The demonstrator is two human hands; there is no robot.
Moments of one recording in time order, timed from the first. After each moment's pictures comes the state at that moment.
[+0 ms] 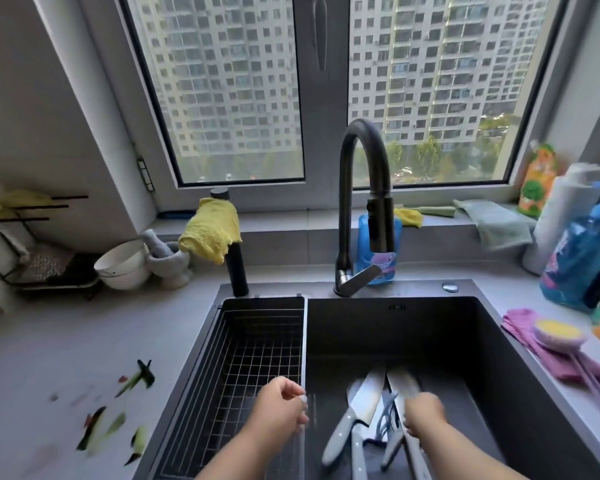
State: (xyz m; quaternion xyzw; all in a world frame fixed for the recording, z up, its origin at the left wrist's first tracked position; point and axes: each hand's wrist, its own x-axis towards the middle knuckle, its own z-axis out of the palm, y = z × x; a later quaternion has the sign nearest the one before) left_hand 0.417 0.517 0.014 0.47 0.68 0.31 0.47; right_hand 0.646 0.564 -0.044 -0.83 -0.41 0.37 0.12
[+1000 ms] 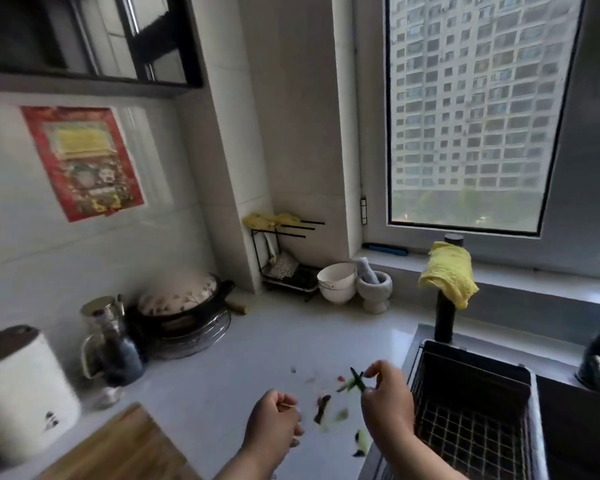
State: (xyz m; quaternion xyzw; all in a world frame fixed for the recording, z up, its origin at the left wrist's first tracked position) left_hand 0.154 0.378 0.088 0.23 0.78 0.50 0.31; right_hand 0.282 0.492 0.082 -0.55 -0.67 0.38 0.33
